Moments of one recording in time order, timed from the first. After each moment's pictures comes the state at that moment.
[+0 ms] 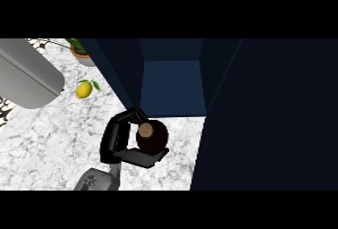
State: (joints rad) left arm -0.14 0.00 -0.28 -1.39 0.10 0.20 -0.32; right arm 0.14 -0.52 0.62 -2.52 0.06 -0.53 0.32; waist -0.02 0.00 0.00
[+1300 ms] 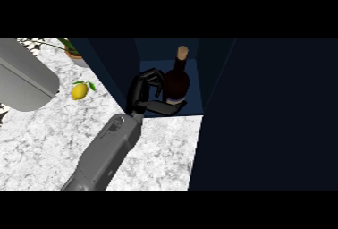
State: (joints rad) left arm -0.69 0.00 -0.24 -0.77 0.31 0.29 -0.42; right arm 0.19 -0.50 0.57 -2.51 0.02 -0.46 0.22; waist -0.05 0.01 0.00
